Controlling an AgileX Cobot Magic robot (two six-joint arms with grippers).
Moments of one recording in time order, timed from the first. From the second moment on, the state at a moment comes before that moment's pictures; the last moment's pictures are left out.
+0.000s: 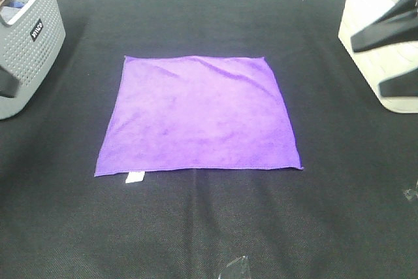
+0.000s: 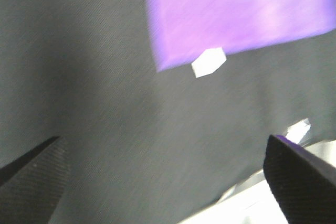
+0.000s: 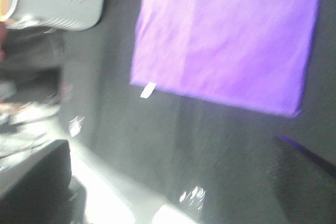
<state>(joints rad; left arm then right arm) 0.26 1.48 -0.94 -0.79 1.05 0.73 -0.29 1.52 -0.93 0.98 1.17 -0.76</state>
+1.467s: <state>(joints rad) 0.16 2.02 -1.17 -0.81 1.02 0.70 -0.17 2.04 -1.20 0.79 1.05 -0.70</state>
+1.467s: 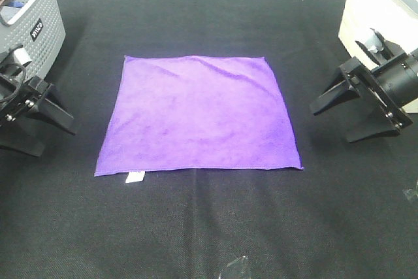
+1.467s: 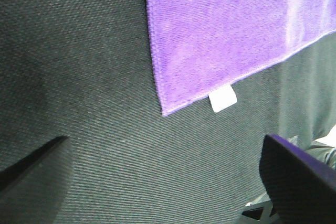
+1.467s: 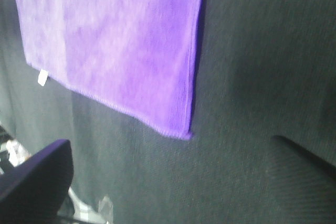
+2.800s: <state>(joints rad) -0.07 2.19 -1.25 -0.88 0.96 0.69 -0.03 2.17 -1.21 0.91 0.95 -0.81</state>
